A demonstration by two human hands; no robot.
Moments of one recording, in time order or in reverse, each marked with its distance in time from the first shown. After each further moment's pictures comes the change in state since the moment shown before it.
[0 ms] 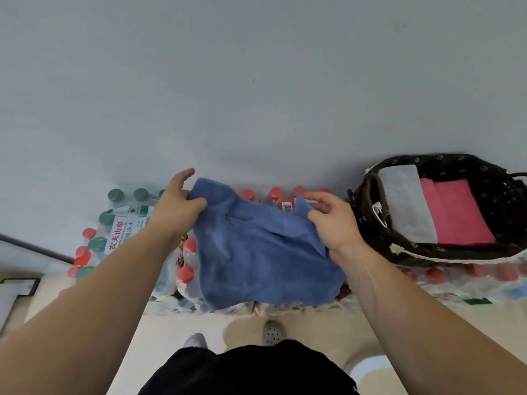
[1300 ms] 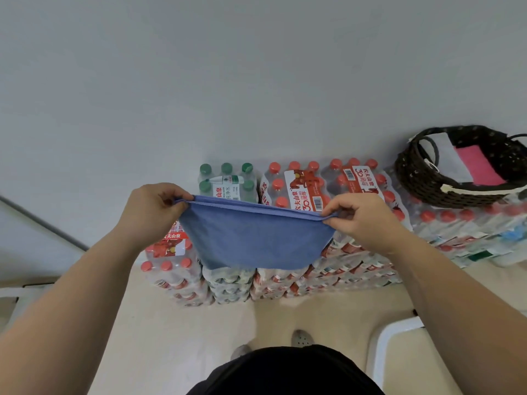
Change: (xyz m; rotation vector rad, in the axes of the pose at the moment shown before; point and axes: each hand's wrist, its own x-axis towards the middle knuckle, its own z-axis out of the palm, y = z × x) left_hand -0.073 -0.097 -0.273 0.399 0.010 0.432; right_hand -0.201 -0.060 0.126 -0.660 -0.176 -0.530
